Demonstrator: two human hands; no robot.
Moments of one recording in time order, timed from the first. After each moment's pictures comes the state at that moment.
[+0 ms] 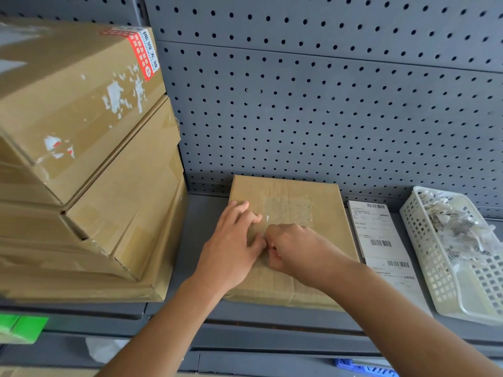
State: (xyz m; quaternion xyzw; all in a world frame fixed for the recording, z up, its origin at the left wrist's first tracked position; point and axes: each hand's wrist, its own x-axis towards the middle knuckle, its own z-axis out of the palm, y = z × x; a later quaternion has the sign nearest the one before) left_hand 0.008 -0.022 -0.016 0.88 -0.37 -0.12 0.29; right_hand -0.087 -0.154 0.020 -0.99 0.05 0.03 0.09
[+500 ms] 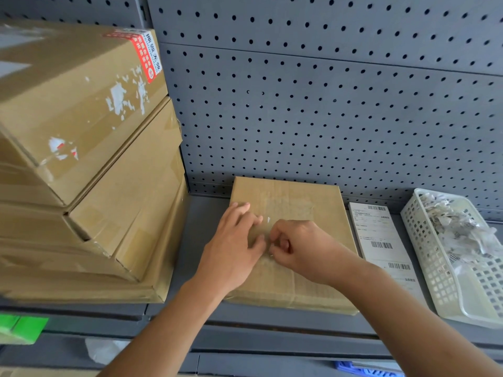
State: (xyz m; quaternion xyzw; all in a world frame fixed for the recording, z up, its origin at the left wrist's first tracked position) left_hand 0.008 -0.021 -0.018 0.87 -0.37 -0.11 0.29; right_hand -0.093 -0.169 0.017 -0.96 0.08 -0.03 0.26
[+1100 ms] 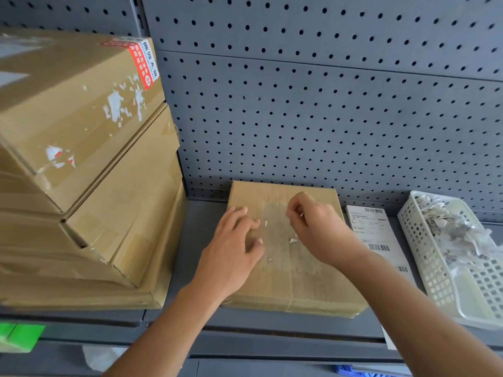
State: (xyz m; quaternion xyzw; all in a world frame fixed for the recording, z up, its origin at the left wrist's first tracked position) left_hand 0.008 -0.021 -0.016 0.87 -0.38 -0.11 0.30; right_hand -0.084 -0.194 0.030 -0.94 0.18 -0.13 0.26
